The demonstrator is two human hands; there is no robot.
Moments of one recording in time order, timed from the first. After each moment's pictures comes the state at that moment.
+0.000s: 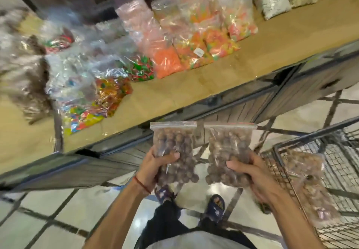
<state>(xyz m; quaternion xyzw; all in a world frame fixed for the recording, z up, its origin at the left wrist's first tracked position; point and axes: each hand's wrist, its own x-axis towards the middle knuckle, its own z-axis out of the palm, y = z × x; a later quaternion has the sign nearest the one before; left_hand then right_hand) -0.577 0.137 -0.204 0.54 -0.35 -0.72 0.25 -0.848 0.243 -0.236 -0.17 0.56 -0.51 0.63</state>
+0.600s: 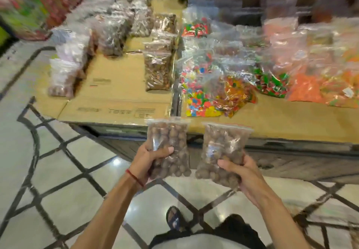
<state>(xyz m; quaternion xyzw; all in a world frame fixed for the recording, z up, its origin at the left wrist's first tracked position) -0.190 0.120 -0.186 0.57 -0.27 -0.64 0.43 -0.481 0.118 -0.191 -0.30 0.52 -0.38 0.71</state>
